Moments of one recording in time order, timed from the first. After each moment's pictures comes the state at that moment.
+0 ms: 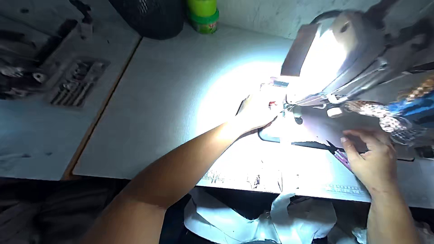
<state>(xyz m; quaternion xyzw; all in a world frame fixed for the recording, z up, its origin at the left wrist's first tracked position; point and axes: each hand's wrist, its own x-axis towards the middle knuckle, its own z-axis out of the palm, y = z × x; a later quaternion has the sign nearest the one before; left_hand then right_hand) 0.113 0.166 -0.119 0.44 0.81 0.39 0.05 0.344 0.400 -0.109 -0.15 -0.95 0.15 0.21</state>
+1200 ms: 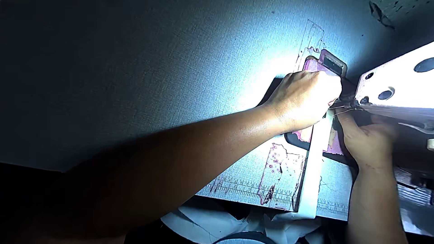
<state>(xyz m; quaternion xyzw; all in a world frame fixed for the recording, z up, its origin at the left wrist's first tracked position) 0.110 0.168 -0.127 0.48 0.78 0.40 0.05 0.231 0.352 -0.121 -0.15 -0.95 0.23 0.16</state>
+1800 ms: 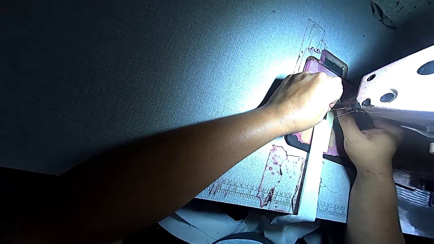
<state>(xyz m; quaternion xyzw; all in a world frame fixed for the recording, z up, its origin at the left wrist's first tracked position) 0.110 0.167 -0.125 0.48 0.78 0.40 0.06 0.231 0.348 -0.125 -0.08 -0.93 0.27 0.23</state>
